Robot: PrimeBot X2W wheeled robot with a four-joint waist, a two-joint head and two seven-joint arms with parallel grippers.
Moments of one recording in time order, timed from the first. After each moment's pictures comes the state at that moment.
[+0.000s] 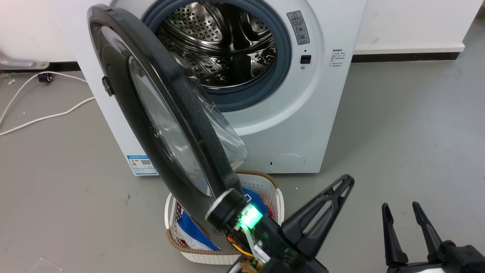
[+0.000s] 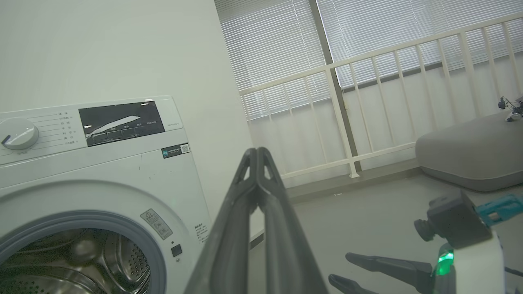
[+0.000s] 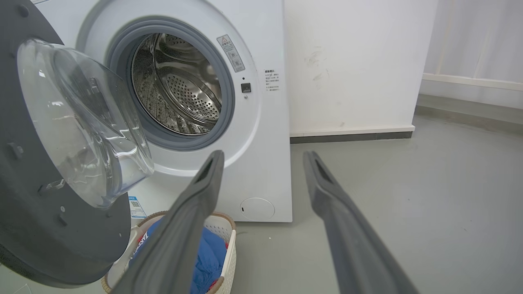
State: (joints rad) left arm -0.23 0.06 -0.75 -0.21 0.04 0.05 -0.26; right arm 0.16 -0.05 -0.02 0.00 0.13 0.13 -0.26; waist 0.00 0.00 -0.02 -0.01
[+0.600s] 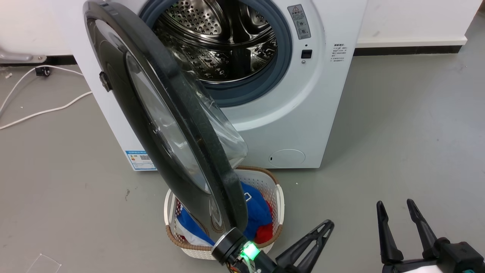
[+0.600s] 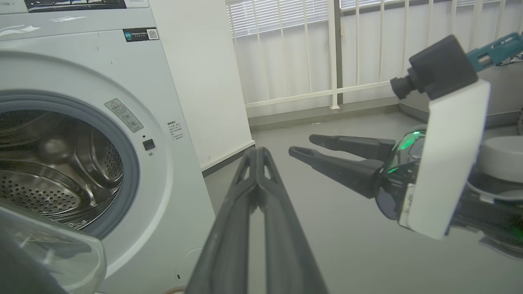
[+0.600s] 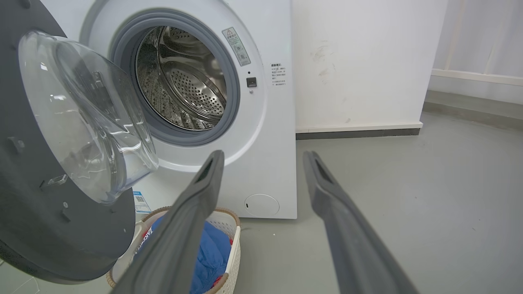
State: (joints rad) left arm -0.14 0.08 -0.81 0.02 -0.02 0.06 -0.26; right arm 0.15 -0.05 0.00 0.01 0.13 0.13 -0.26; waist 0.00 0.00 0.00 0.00
